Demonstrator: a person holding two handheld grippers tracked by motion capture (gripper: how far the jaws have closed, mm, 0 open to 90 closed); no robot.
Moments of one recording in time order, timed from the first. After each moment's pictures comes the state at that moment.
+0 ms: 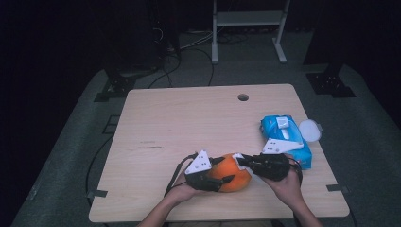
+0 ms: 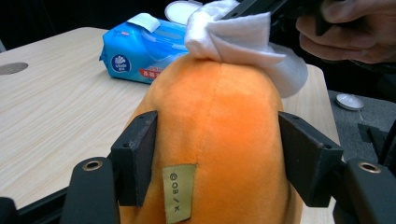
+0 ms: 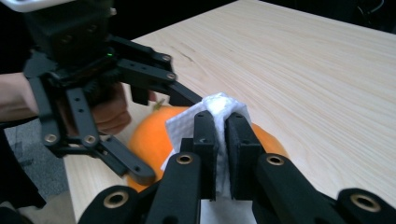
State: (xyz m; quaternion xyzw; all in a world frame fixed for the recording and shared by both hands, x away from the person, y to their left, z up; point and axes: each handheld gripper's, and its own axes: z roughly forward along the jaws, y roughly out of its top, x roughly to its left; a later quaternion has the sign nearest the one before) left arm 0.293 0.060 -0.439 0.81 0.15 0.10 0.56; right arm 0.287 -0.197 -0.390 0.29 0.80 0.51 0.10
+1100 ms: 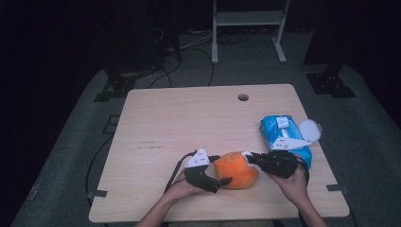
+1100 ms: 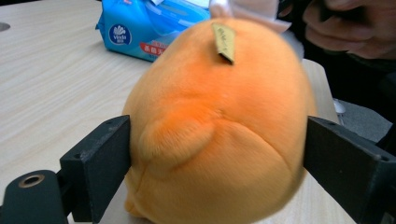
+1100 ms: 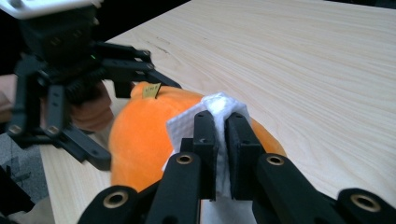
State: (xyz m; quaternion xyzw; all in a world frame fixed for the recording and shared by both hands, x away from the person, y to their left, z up) left arm 0.309 0.061 -0.461 0.81 0.18 0.05 0.56; right arm 0.297 -0.220 -0.402 0.34 0.79 0.50 0.09
